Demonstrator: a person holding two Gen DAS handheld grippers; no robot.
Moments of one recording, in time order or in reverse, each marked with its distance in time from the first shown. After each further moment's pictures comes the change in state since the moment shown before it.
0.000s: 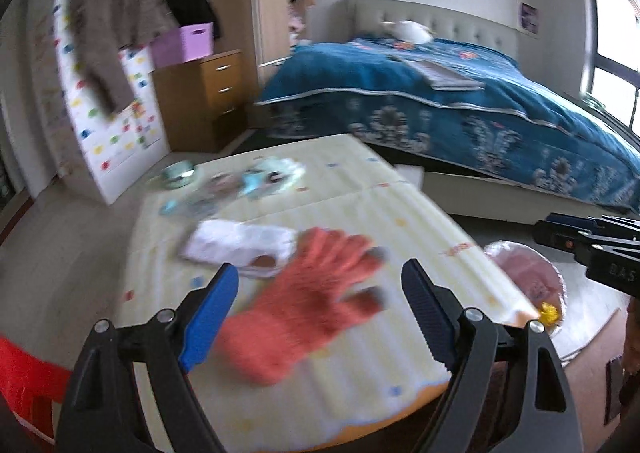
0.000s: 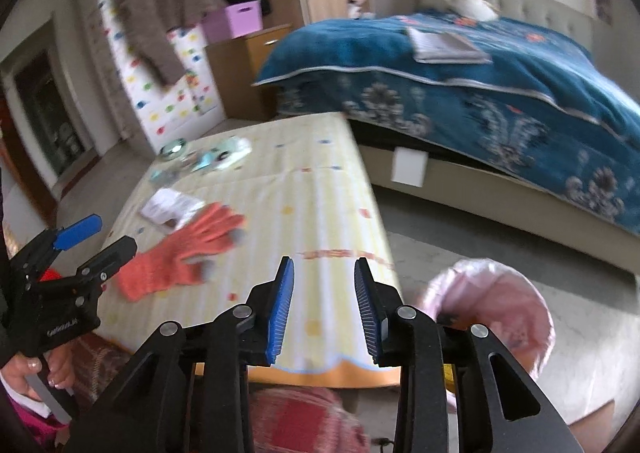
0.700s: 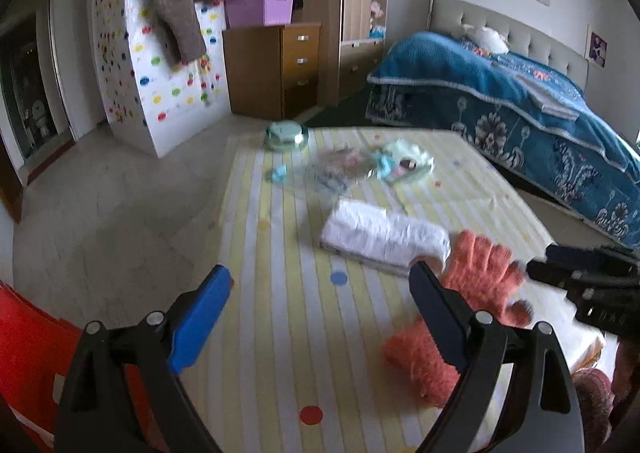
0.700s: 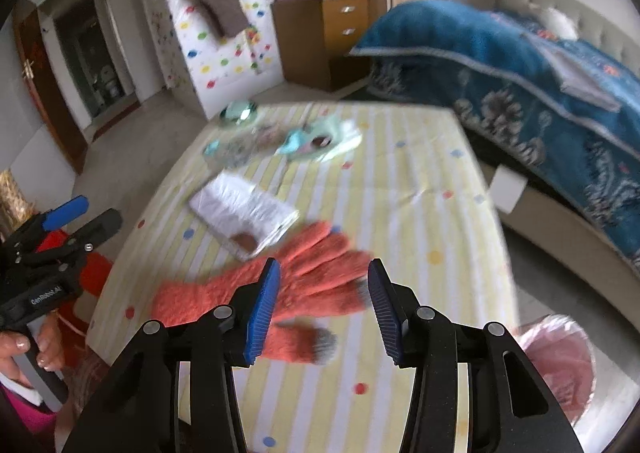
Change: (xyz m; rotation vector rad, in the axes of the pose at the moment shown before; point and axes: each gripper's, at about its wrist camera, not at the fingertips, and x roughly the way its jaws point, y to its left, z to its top) left arm 0.040 0.118 -0.009 -0.168 0.075 0.132; right arm 0.107 0.131 0.041 -0.168 0.145 0.130
